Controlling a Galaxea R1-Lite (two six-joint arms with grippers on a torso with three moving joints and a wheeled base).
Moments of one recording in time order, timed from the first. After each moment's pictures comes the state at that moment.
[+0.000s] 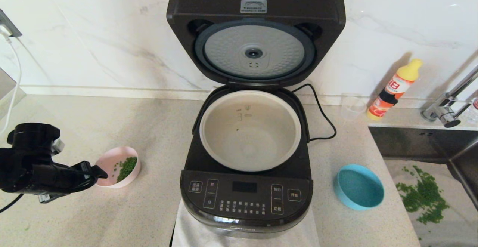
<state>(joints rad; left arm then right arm) 0.33 1.82 -0.84 -0.10 -0.01 -0.27 0.00 0.00 -0.03 0.08 0.00 0.00</state>
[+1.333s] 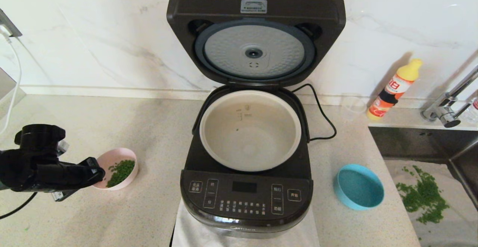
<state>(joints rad) 0.33 1.87 -0.85 -0.16 -0.12 -0.41 0.00 0.00 -0.03 0.07 0.00 0.00</state>
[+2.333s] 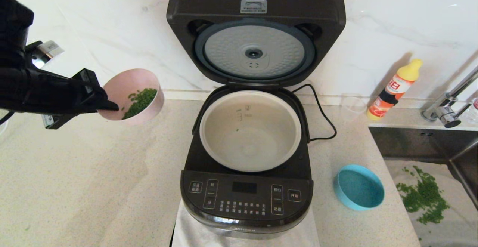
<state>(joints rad) -0.04 1.54 -1.48 0.56 -0.15 -0.52 0.00 0.00 -0.03 0.07 0.00 0.00</state>
